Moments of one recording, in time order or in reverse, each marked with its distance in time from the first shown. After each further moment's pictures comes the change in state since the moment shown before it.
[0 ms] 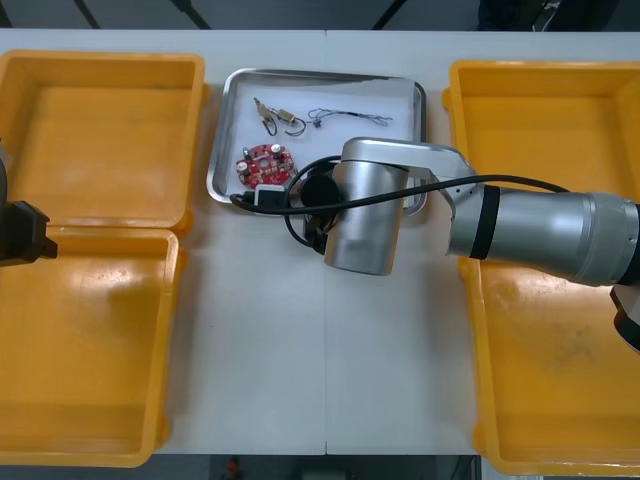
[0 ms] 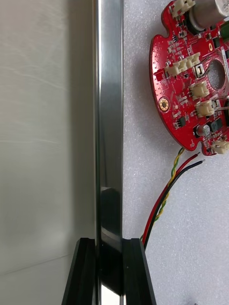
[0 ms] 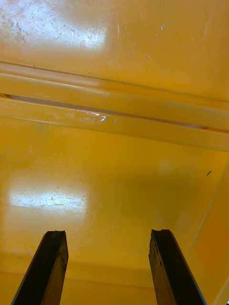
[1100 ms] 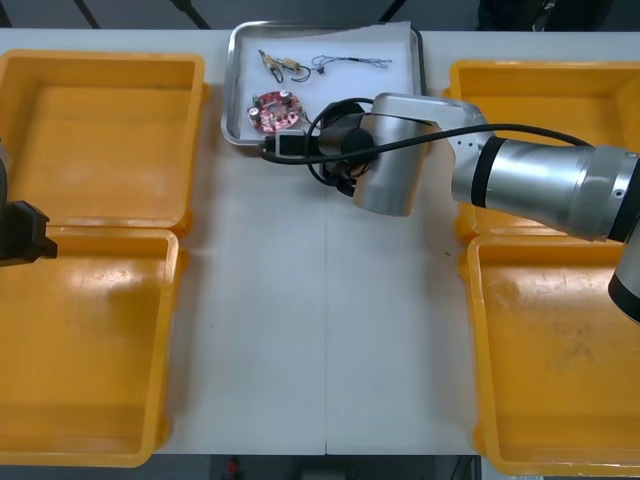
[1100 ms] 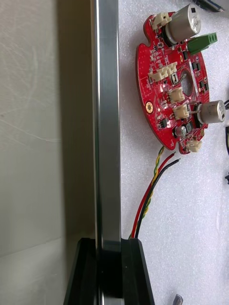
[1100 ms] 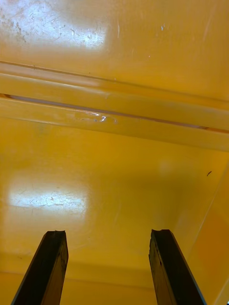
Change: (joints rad) right arm -0.129 0.020 0.087 0.385 0.031 -0.413 0.076; left arm 0.000 0.000 0.000 0.000 0.000 0.000 0.000
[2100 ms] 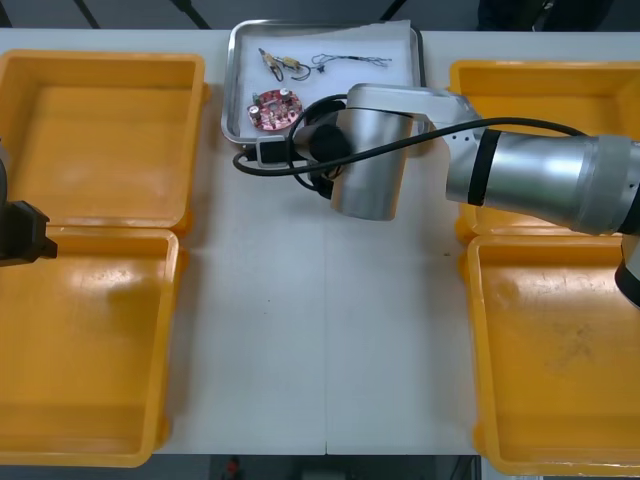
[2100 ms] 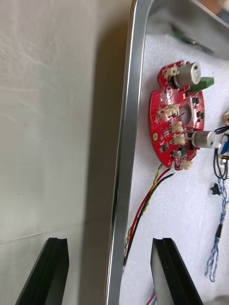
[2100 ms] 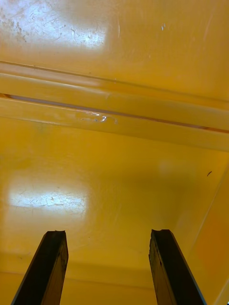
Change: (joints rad) right arm -0.024 -0.027 -0.036 -0.226 -0.010 0.257 0.052; left arm 0.000 0.000 0.000 0.000 0.000 0.000 0.000
